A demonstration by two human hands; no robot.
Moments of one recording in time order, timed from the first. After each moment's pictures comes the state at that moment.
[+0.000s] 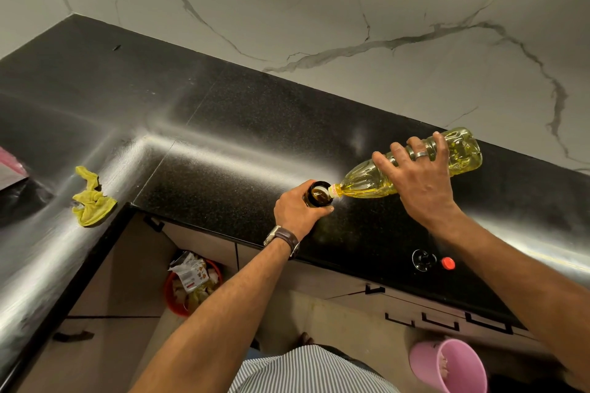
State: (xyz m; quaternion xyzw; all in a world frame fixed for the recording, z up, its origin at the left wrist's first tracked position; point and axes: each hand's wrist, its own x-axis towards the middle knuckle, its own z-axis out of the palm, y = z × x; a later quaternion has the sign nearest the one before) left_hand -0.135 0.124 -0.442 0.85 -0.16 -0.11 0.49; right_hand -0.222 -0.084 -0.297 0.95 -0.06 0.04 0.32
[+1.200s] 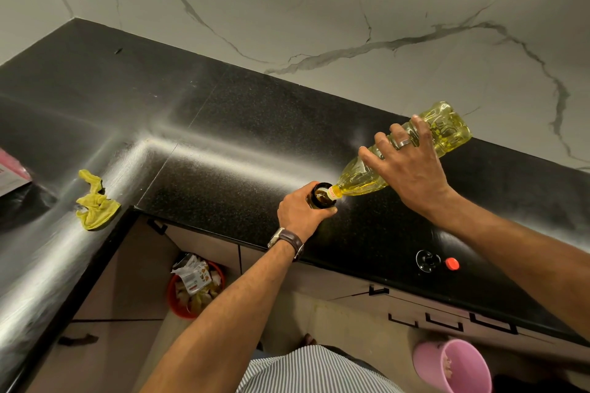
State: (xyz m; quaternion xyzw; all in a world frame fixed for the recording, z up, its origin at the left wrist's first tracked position) left_hand -0.134 0.124 -0.442 0.85 -0.16 -0.10 0.49; right_hand -0.197 -0.067 -0.279 0.91 0.05 0.06 0.41
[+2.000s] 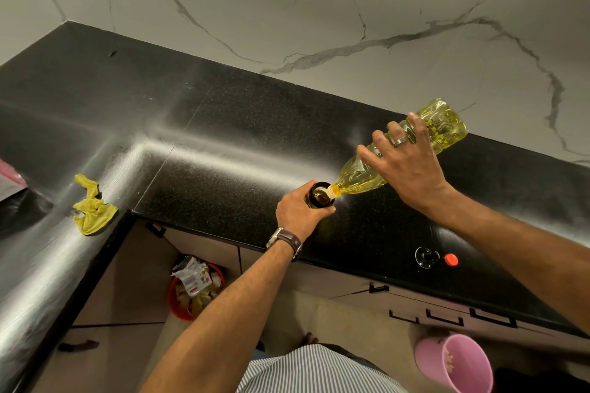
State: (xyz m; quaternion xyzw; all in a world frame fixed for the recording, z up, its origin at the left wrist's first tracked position) left_hand -0.134 0.124 -0.444 0.85 -0.15 -0.11 0.49; right_hand -0.196 -0.068 -0.278 0.91 0.04 0.05 0.42
